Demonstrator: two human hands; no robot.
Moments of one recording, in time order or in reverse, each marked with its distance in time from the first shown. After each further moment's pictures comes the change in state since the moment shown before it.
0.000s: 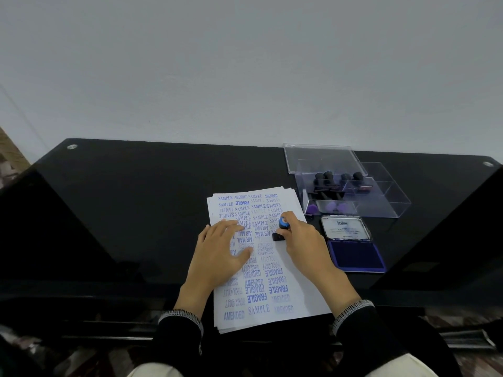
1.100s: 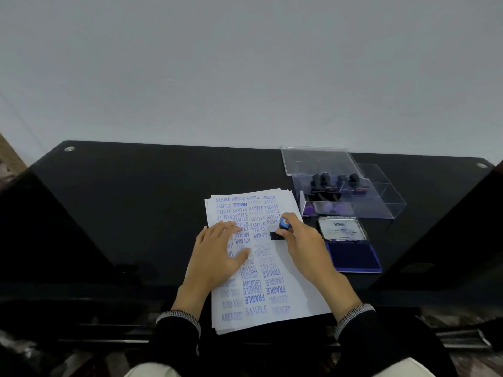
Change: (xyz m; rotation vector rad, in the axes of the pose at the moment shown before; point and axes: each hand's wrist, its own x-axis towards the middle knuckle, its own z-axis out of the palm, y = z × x) left_hand 0.000 -0.003 0.002 -0.010 0.002 0.006; right_hand -0.008 0.003 -0.006 0.265 0.020 0.005
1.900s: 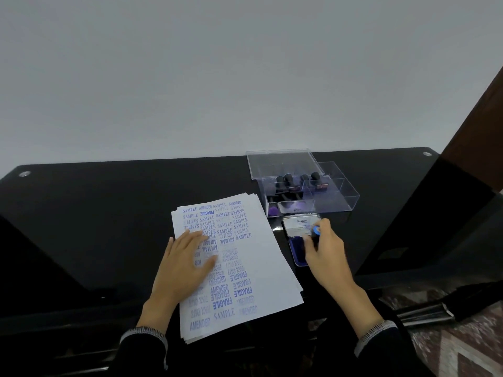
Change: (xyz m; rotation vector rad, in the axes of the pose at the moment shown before) left_hand -0.002 0.005 -0.003 0.023 -0.048 -0.002; right_hand -0.047 0.056 -0.064 0.079 0.242 0.220
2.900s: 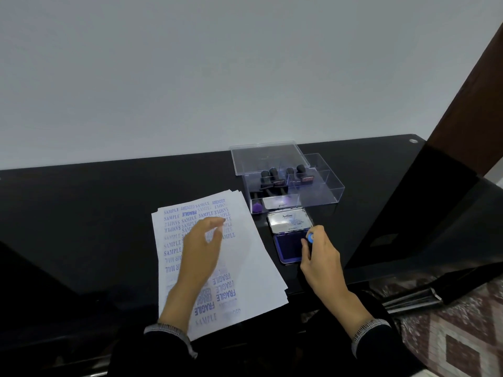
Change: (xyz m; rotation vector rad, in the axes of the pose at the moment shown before) left_hand 0.029 0.093 0.006 -0.625 0.138 -0.148; right_hand -0.012 0.041 0.006 -0.113 0.145 -0.066
